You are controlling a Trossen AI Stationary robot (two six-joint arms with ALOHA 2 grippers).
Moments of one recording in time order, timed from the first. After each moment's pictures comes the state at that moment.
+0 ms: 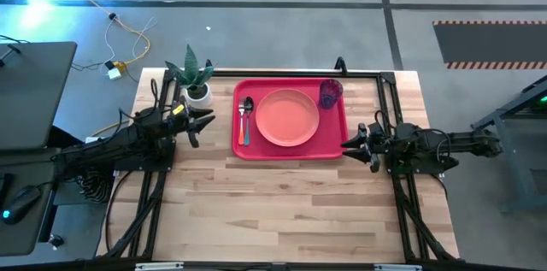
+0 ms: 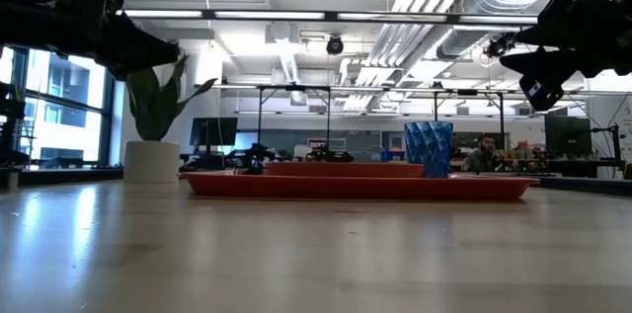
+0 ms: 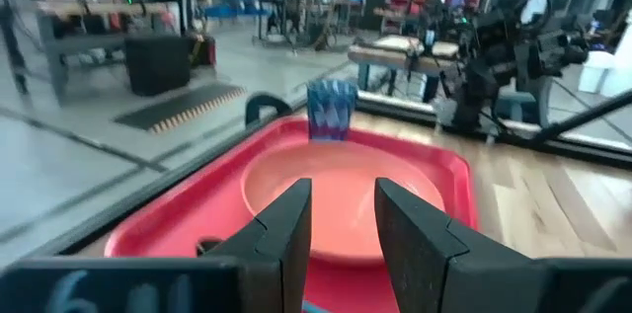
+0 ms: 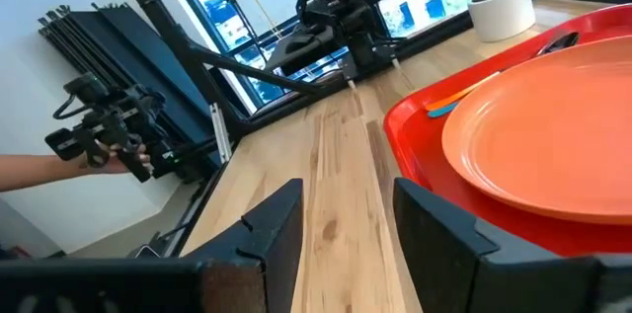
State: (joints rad) left arm 0.35 0.12 0.09 -0.01 -0.04 -0.08; right arm 0.03 0.09 0.01 0.02 -0.07 0.47
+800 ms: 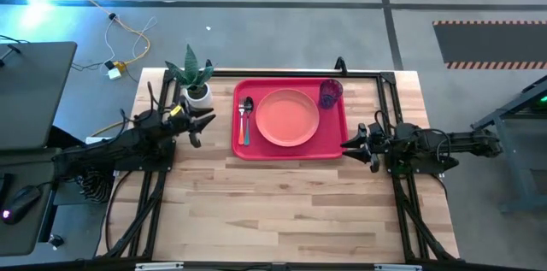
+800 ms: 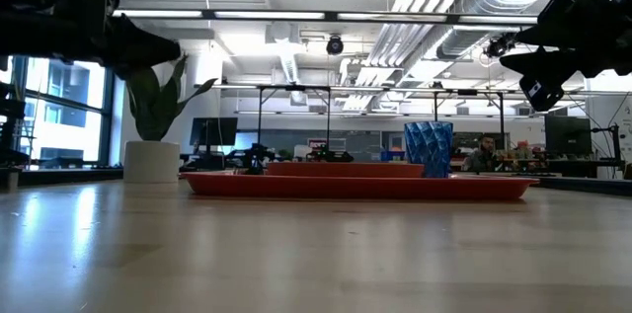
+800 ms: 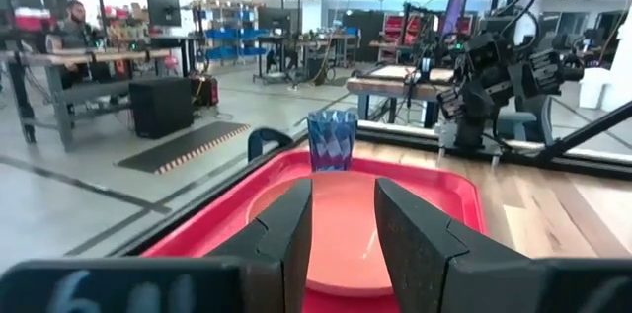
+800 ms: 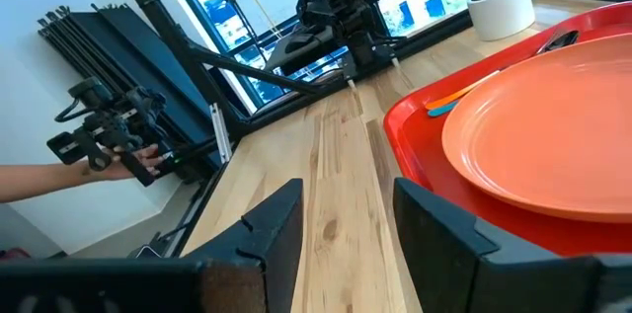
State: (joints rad) left arm 0.35 0.12 0.01 0.17 -0.04 -0.02; right arm 0.03 0.09 0.01 0.02 -0.07 0.47
